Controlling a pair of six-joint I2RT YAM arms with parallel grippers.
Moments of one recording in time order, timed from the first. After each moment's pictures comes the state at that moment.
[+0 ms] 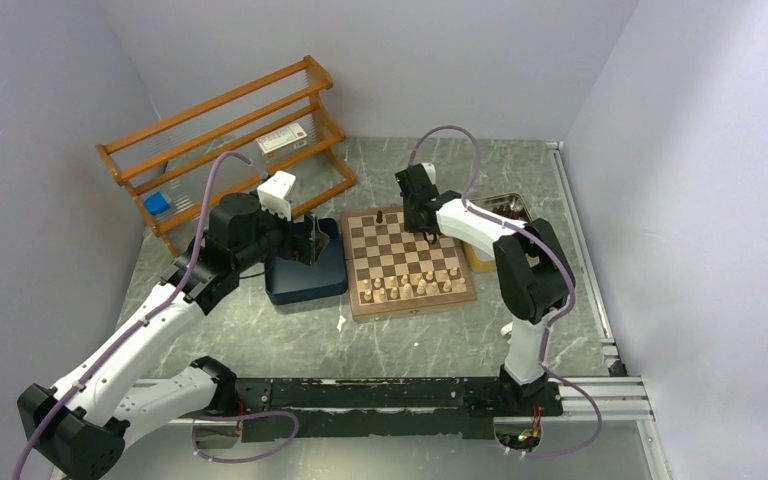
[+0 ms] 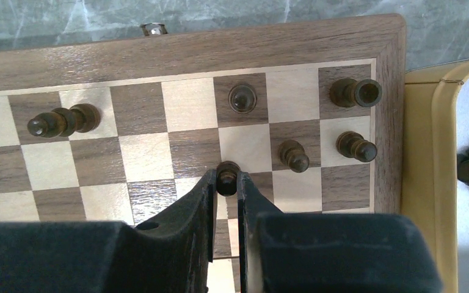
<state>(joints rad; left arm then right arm) -0.55 0.95 0.90 -0.35 0.05 -0.17 0.53 1.89 1.30 -0.35 0.29 0.36</state>
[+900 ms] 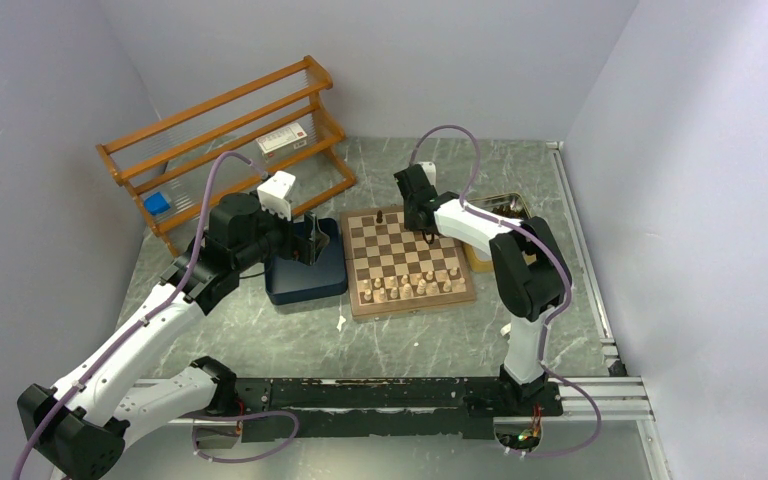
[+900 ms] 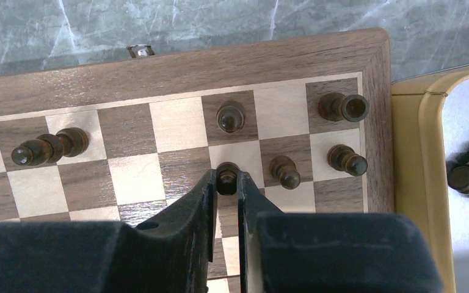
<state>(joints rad) -0.55 0.95 0.90 -0.35 0.05 -0.17 0.53 1.92 1.30 -0.31 0.35 0.37</state>
